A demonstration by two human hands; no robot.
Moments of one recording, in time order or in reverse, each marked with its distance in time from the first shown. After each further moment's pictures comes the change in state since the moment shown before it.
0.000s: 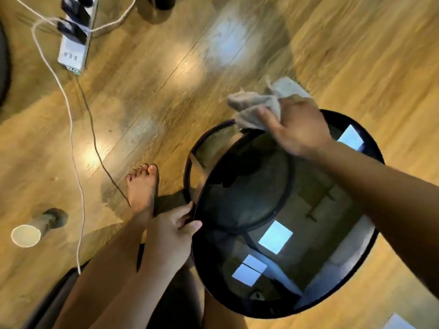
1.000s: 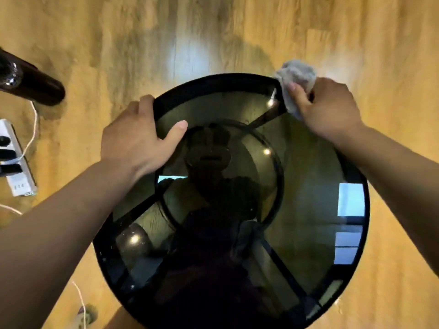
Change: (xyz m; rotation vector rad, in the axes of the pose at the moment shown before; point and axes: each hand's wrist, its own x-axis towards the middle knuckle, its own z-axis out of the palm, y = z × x) left_hand 0.092 0.217 0.138 1.218 0.338 0.852; right_hand -0.172 0.233 0.079 0.356 0.317 0.804
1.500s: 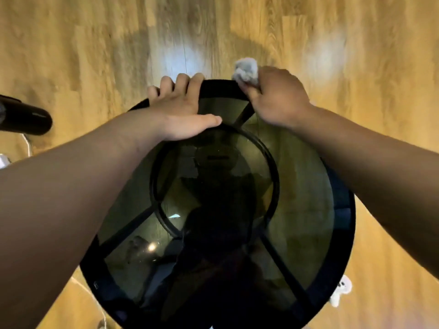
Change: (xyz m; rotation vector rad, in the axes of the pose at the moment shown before) left_hand 0.082 0.107 0.017 0.223 -0.389 0.308; right_hand 0.024 -0.006 0.007 0.153 -0.026 -0.101
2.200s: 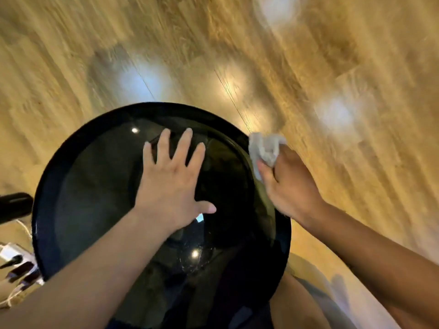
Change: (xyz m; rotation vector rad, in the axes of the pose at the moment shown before) left_hand -0.078 0.156 0.044 0.498 -0.018 0.398; right_hand -0.236 0.103 0.007 0.421 0.114 0.440
